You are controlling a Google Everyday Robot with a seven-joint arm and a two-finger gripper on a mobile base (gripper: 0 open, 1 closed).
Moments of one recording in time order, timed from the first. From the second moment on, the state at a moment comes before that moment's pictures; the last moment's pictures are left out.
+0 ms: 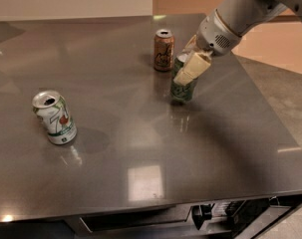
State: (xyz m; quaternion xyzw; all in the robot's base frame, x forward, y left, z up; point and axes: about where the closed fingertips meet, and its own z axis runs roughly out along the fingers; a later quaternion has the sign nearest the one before) arm 0.590 -0.088 0.916 -0.63 0.72 0.17 0.24
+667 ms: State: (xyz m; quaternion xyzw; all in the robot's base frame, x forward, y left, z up) arm 0.657 -0.103 0.901 -0.57 0.77 0.16 0.25
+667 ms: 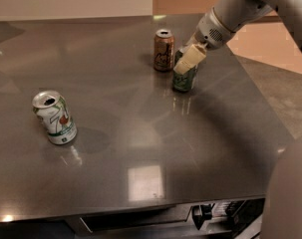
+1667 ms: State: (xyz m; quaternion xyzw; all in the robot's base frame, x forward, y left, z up) arm 0.706 -0.113 0.890 -0.52 0.80 0.13 0.26
